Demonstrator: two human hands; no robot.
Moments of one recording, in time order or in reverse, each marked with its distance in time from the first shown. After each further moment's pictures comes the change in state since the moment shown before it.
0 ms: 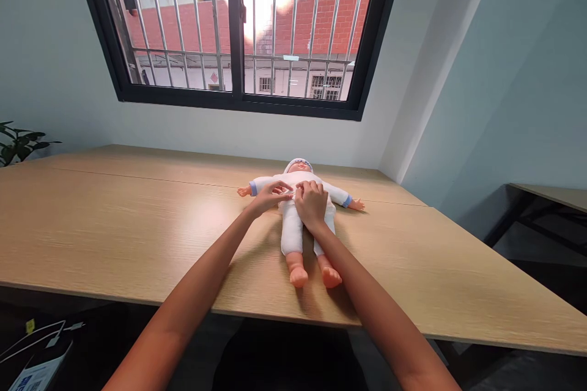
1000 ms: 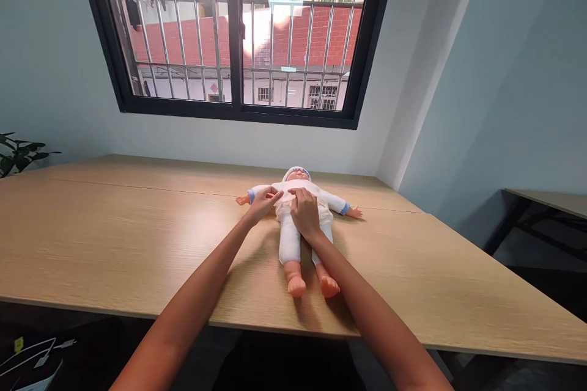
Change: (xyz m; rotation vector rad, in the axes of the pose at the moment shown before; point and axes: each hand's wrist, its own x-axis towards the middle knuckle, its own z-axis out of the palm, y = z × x) left_hand 0.007 -0.011 -0.001 0.014 0.148 0.040; right_hand 0.001 -0.005 -0.008 0.146 -0.102 -0.160
